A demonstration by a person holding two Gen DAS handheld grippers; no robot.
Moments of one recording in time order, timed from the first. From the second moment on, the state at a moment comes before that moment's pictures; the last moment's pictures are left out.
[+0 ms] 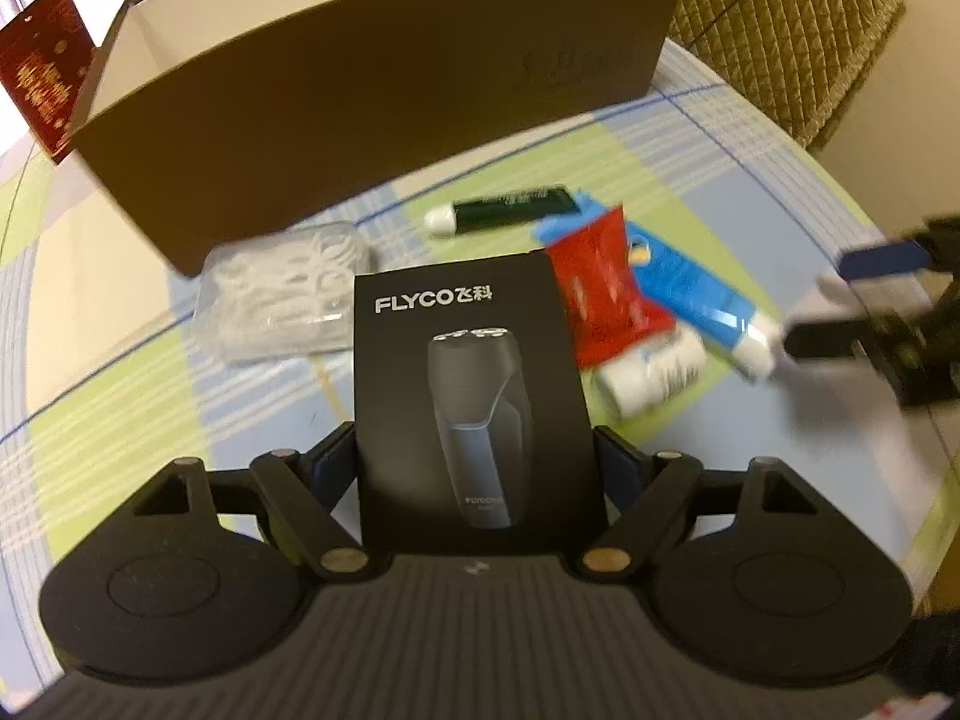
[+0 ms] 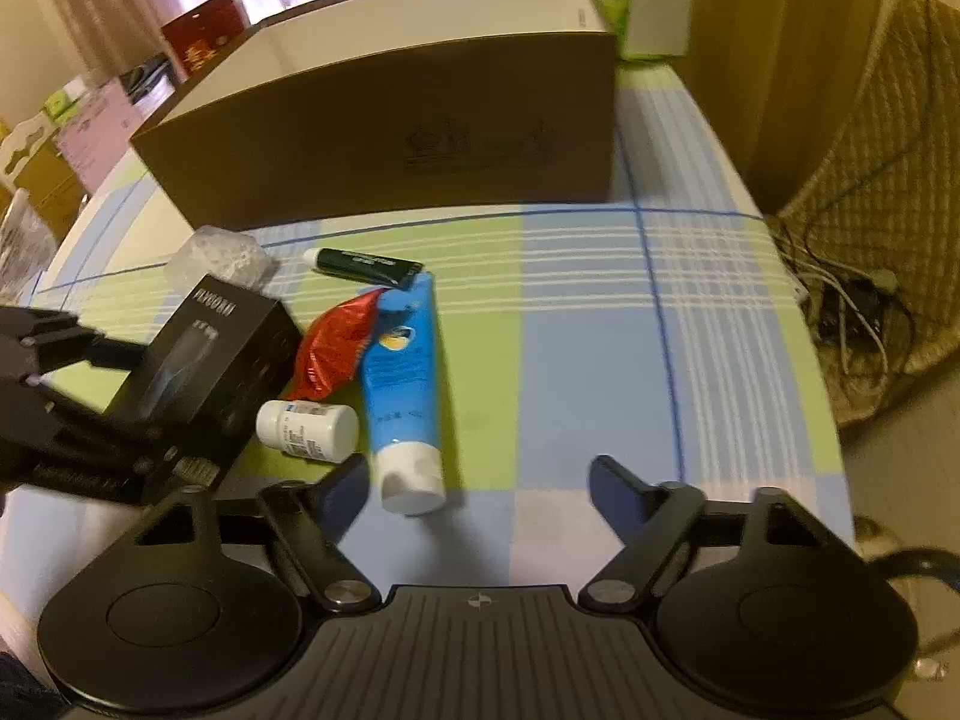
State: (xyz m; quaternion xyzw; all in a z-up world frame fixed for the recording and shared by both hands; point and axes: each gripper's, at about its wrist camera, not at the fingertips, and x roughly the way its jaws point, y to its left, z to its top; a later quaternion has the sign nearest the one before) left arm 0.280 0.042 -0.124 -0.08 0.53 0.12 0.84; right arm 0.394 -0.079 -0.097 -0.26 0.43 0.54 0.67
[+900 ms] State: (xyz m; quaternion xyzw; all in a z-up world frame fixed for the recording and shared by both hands) left arm 0.230 0.064 -0.122 -0.13 0.53 0.17 0.82; right arm 0.392 -0.088 -0.118 -0.31 0.41 0.57 0.64
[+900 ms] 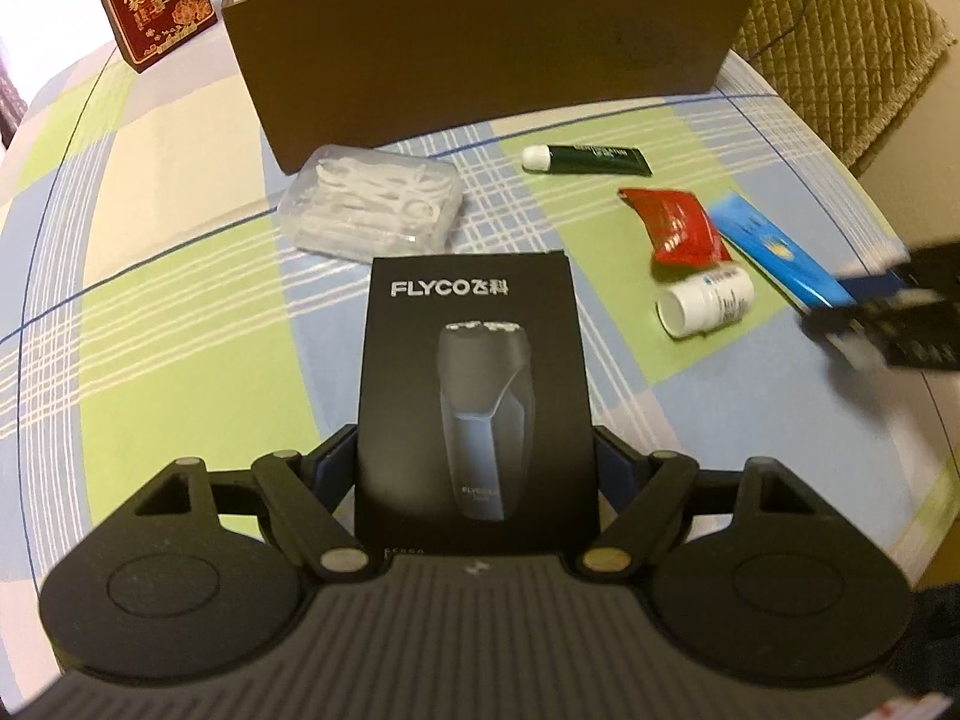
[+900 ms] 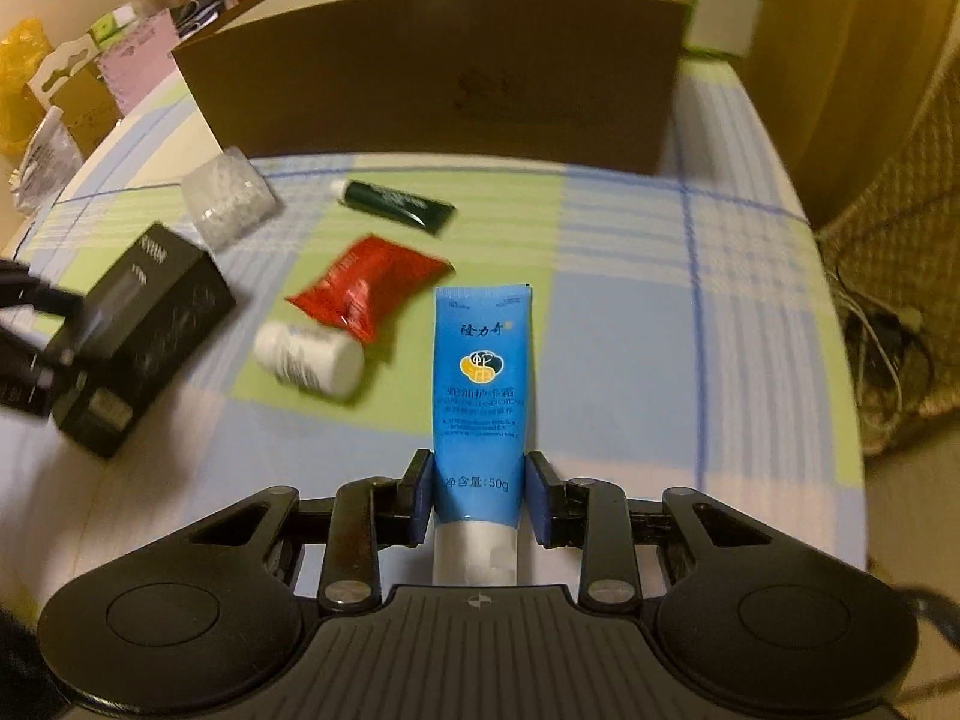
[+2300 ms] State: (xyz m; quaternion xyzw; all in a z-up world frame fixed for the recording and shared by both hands) left arm 0.222 0.041 -0.075 -0.15 0.49 0.26 0.82; right arm 0.386 -0.085 -0.069 -0.27 0.38 0.62 0.63
